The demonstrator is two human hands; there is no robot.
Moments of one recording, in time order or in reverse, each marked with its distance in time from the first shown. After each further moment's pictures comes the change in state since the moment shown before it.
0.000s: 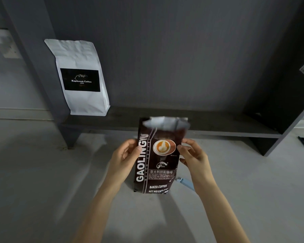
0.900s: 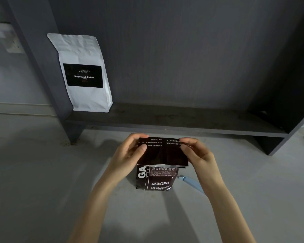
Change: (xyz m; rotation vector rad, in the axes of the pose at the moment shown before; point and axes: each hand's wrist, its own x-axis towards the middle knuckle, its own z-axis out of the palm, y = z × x) left_hand 0.002 0.009 -0.008 0.066 -0.195 0.042; right_hand -0.005 -0.003 -0.008 -0.008 -0.125 -0.091
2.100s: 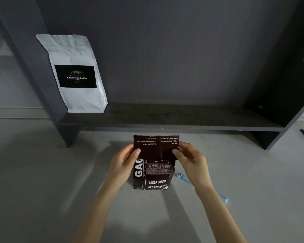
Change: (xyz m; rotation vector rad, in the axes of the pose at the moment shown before) left_hand -0.003 -0.026 0.013 0.026 0.132 -0.119; right_hand 0.004 0.029 0.002 -0.137 0.098 0.000
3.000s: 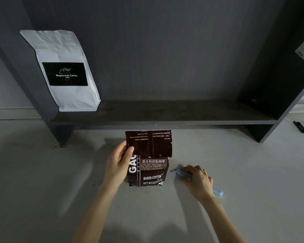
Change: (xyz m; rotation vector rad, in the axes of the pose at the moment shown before) left_hand 0.001 -0.012 0.011 -0.069 0.074 0.012; right_hand -0.016 0.073 -0.040 -0.897 -0.065 0.268
